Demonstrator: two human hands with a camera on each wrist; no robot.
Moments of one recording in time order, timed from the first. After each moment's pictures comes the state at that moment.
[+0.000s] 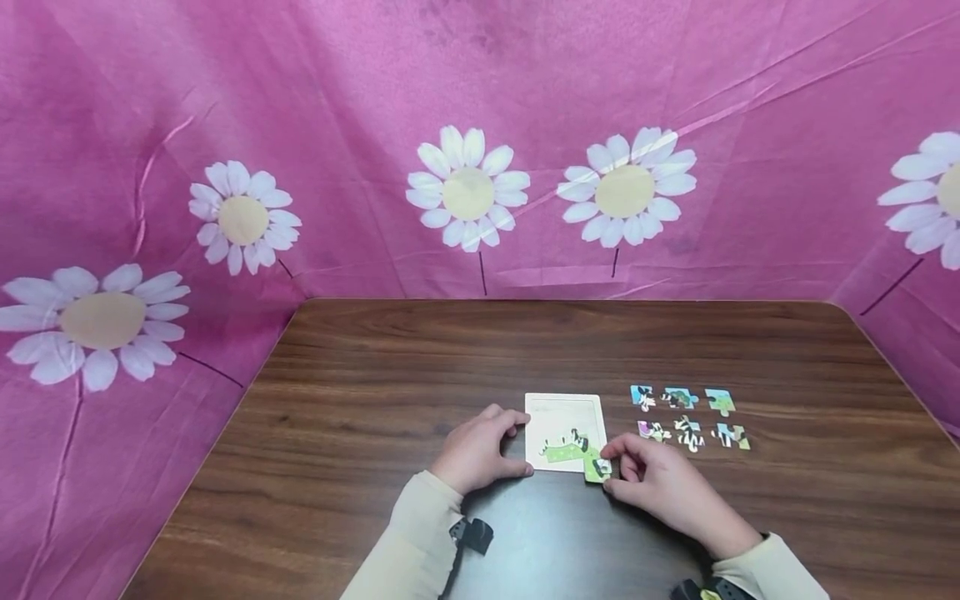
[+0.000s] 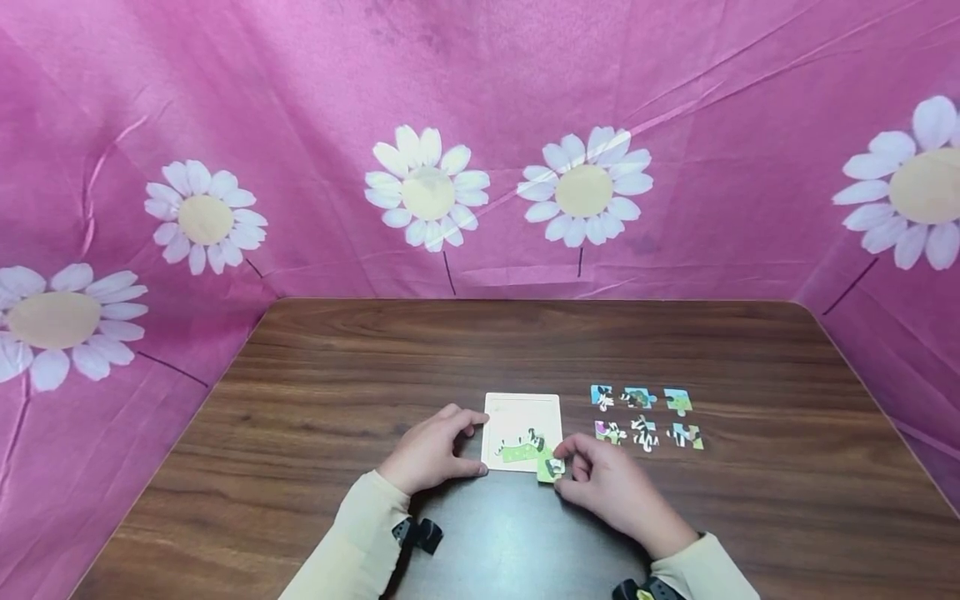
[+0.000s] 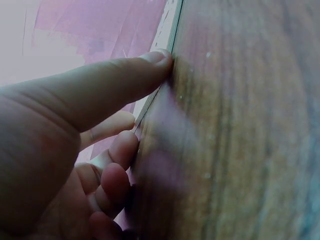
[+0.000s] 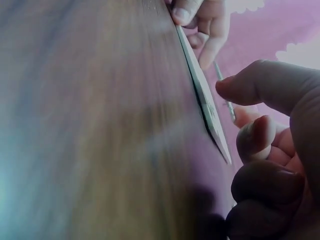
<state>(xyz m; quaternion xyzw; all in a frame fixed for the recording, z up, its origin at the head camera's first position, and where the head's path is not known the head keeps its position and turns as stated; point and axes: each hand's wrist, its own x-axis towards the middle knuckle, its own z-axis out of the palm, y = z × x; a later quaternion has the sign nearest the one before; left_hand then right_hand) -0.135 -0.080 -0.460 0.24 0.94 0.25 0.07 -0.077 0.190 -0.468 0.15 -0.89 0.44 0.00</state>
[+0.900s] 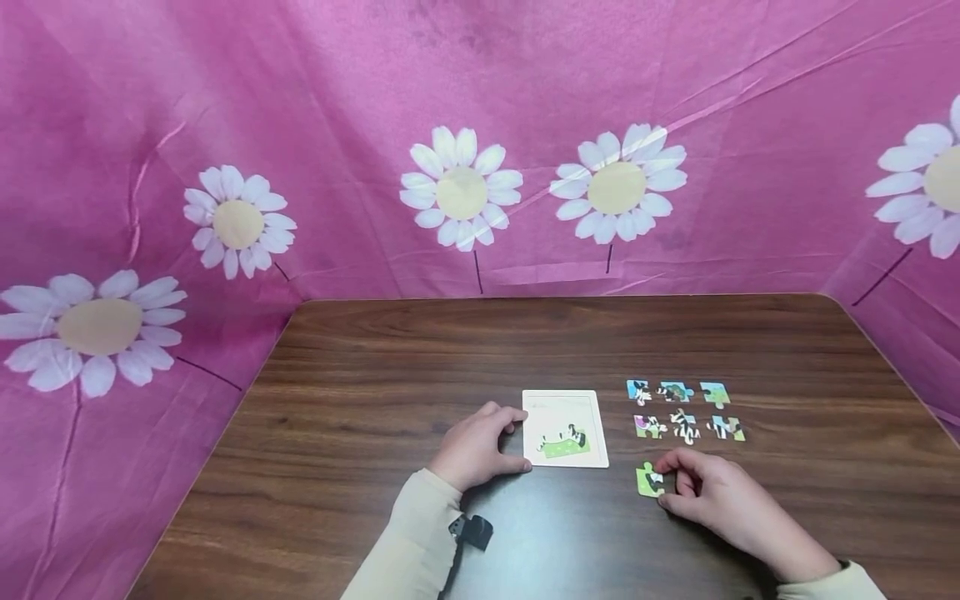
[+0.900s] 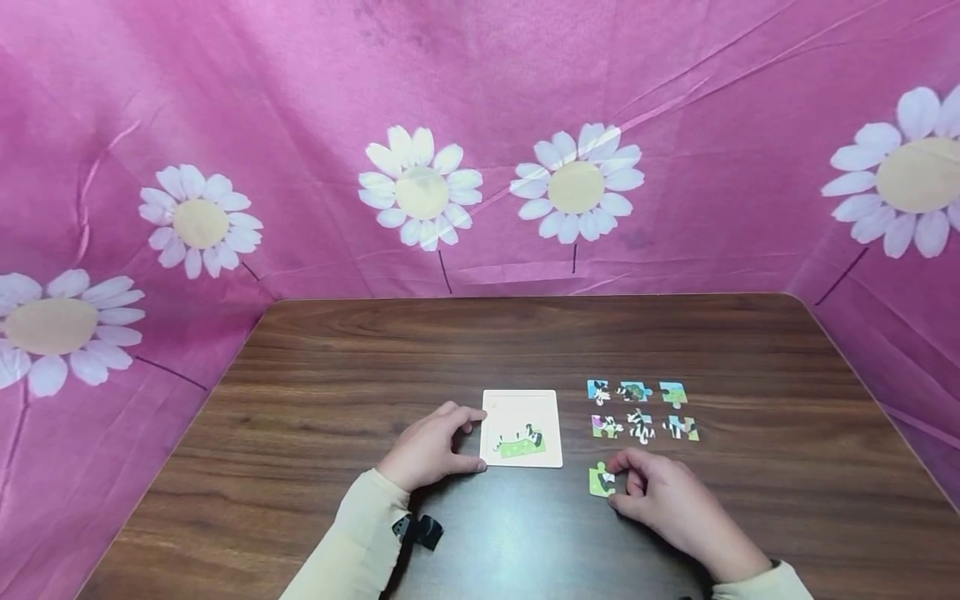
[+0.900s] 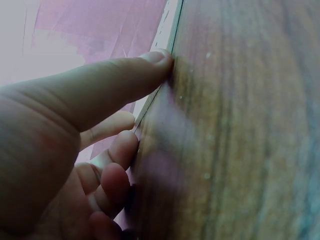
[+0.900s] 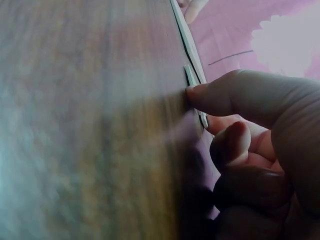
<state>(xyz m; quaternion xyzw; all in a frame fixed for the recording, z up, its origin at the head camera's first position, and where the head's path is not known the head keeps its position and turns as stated) -0.137 -0.080 -0.461 0.23 0.94 0.25 0.07 -0.050 0.247 -0.478 0.13 -0.92 0.38 0.02</state>
